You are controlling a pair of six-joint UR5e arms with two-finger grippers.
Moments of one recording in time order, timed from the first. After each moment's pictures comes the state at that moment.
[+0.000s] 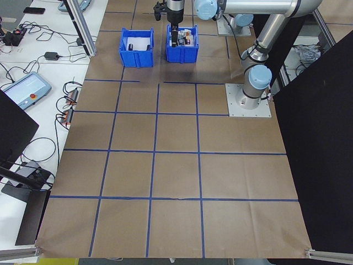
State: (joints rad) left arm -1.55 -1.47 -1.68 -1.52 1.59 0.01; right arm 1.63 -1.73 1.87 -1.91 -1.58 -0.53
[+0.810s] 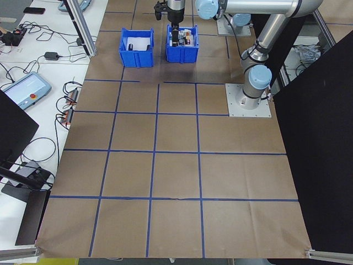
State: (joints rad) left arm -1.55 -1.46 -1.69 -1.53 1.60 0.00; right arm 1.54 -1.52 1.61 -1.63 -1.57 -0.02
